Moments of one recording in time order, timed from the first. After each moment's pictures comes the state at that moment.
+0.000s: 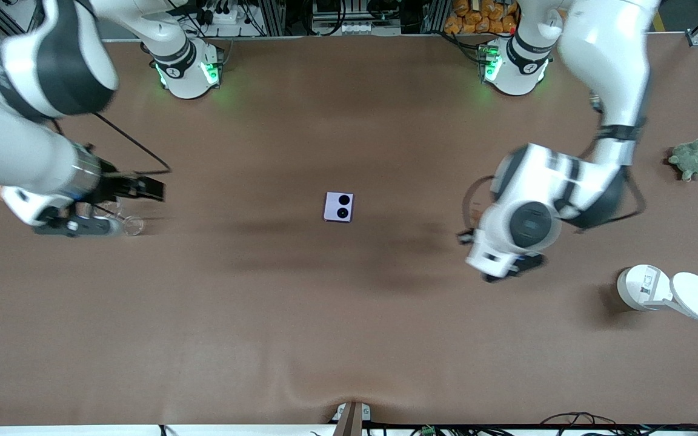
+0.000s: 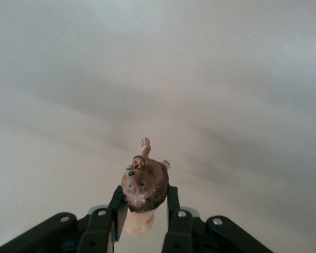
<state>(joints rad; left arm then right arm) -0.19 0.55 -0.16 -1.48 0.11 1.73 -0.69 0.26 0.25 -0.06 -1.51 0.10 1.58 0.23</state>
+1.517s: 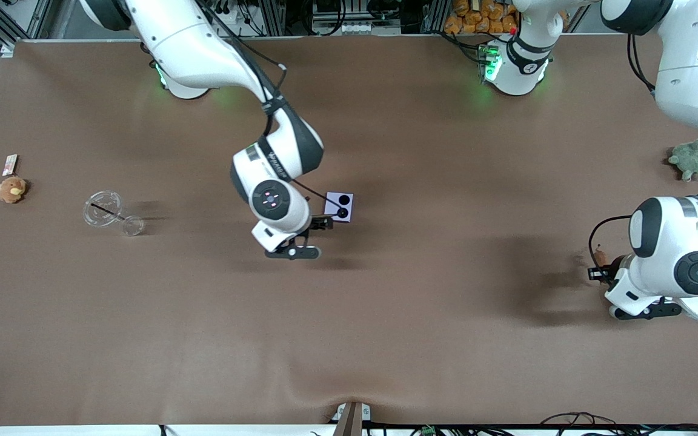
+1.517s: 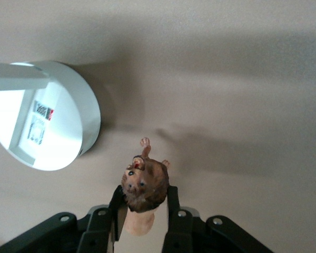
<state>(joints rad) 0.18 0.73 -0.16 -1.45 0.34 1.98 -0.19 0.67 0.70 -0.06 -1.52 0.20 2.10 0.54</state>
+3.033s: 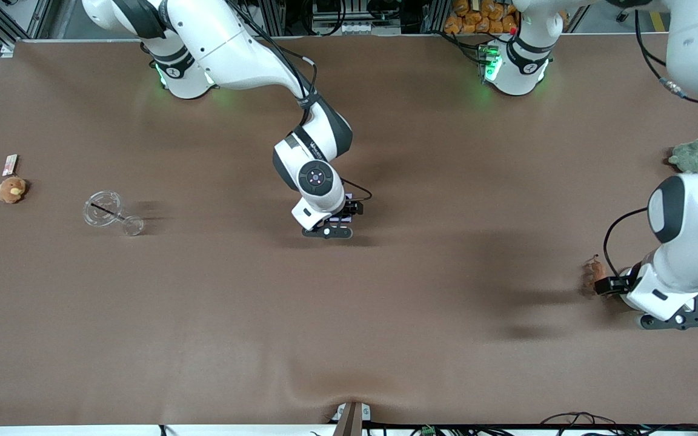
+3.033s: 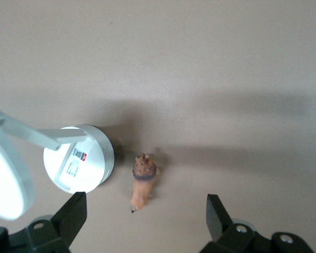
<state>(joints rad) 0.17 0.57 -0.22 -1.41 0.35 2.00 -0.18 0.77 0.77 -0.02 -1.59 0.21 2.28 0.67</state>
